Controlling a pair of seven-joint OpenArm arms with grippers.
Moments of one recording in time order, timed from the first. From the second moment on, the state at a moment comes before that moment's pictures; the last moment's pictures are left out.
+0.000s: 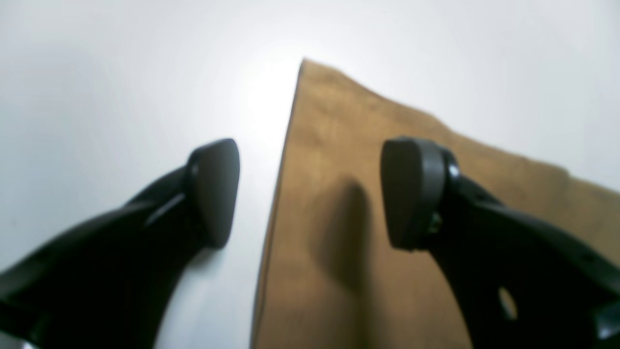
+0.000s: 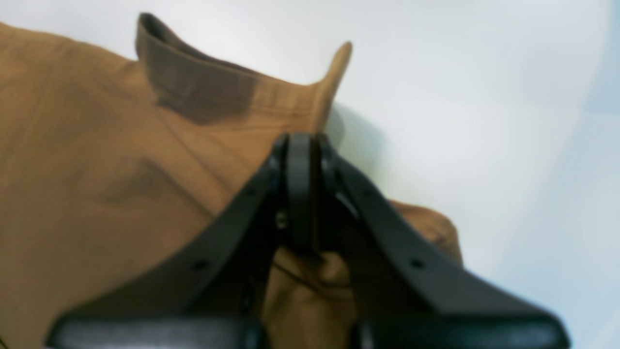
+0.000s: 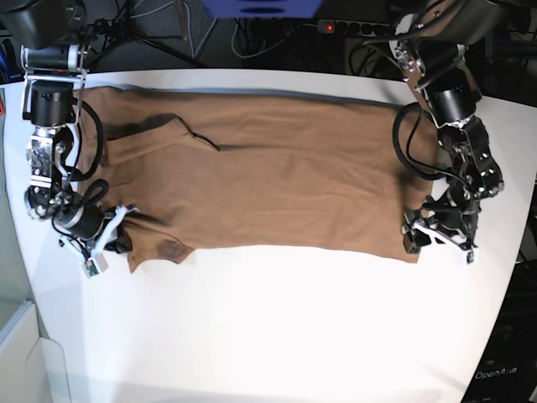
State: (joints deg) left arm -16.9 -7.8 -32.9 57.4 -7.2 -30.9 30.4; right arm 14.9 20.0 7.9 58.4 7.4 40.4 -22.6
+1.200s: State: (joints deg) left arm -24.3 -9.8 -33.0 40.3 -7.4 -30.8 22.5; right arm 15.2 21.7 7.8 58.4 7.4 40.5 -24.6
